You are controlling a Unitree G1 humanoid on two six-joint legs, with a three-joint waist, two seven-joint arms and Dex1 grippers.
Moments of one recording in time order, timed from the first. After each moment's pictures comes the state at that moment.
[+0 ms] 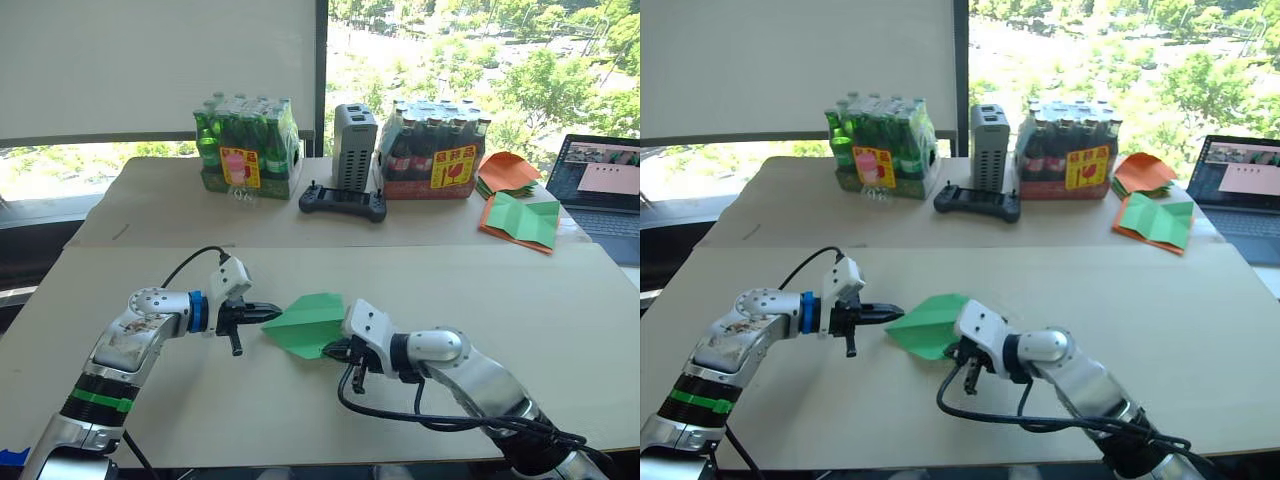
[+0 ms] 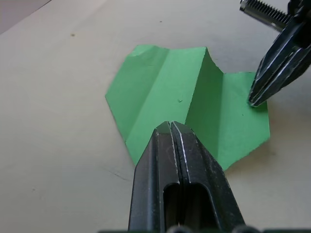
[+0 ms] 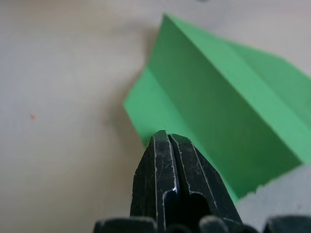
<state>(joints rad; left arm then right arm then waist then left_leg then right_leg) -0.46 0.71 -0.10 -0.01 -0.35 0.53 -1.10 -0.37 -0.53 0.45 -0.37 0.15 0.70 0.74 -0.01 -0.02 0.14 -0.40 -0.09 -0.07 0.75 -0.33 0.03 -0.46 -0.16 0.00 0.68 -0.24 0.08</state>
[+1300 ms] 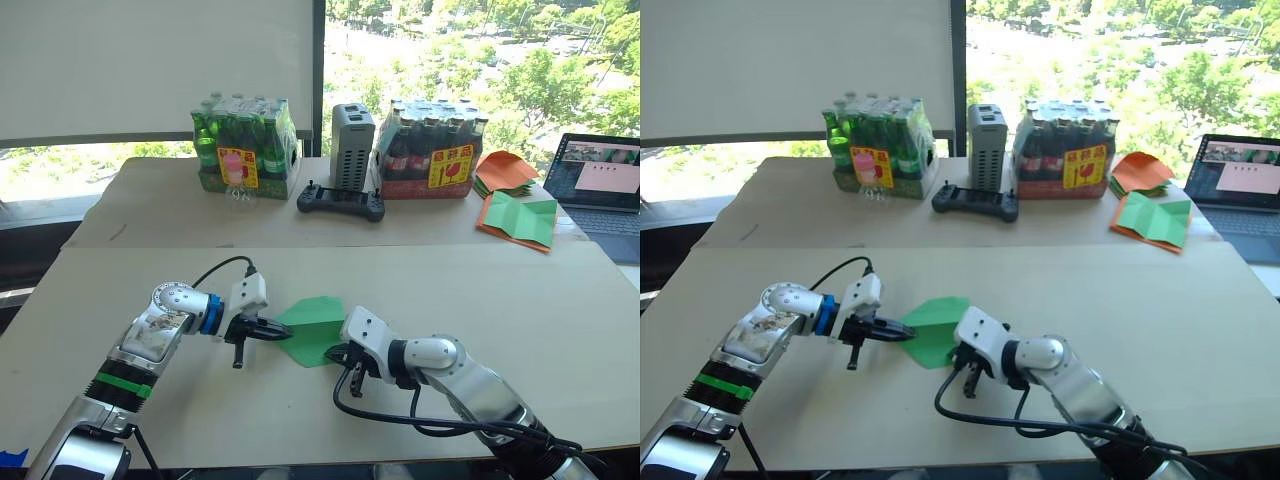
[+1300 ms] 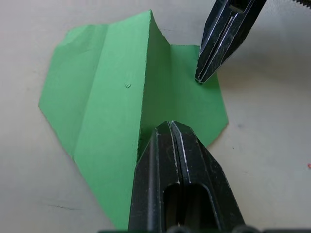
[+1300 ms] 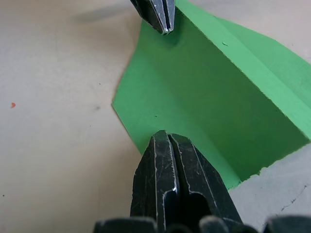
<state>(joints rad) -0.54 0.69 -0.23 0.14 -0.24 0.35 -1.32 -0.34 -0.50 0.45 -0.40 0.13 0.73 0.71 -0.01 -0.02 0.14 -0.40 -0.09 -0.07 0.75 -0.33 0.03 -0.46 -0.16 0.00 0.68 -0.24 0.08</state>
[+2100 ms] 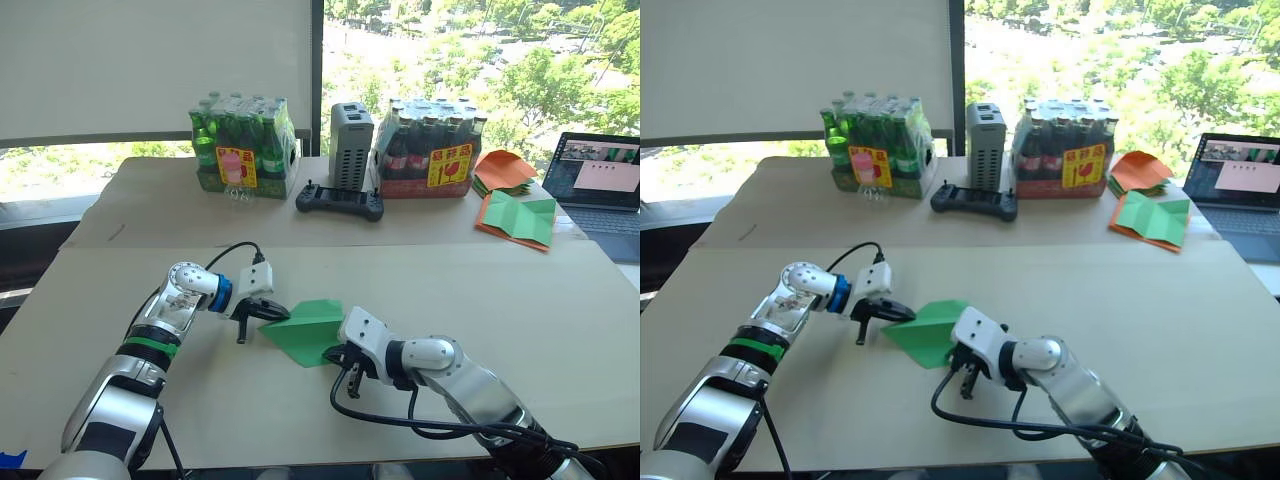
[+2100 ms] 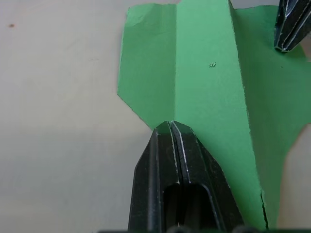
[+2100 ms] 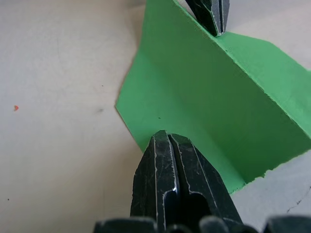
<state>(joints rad) -0.73 0.59 -0.28 0.55 -0.05 0.03 -1.38 -0.34 -0.49 0.46 -0.42 0.12 0.76 0.70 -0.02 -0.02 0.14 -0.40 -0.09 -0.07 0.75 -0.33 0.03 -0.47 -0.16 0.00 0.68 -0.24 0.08</state>
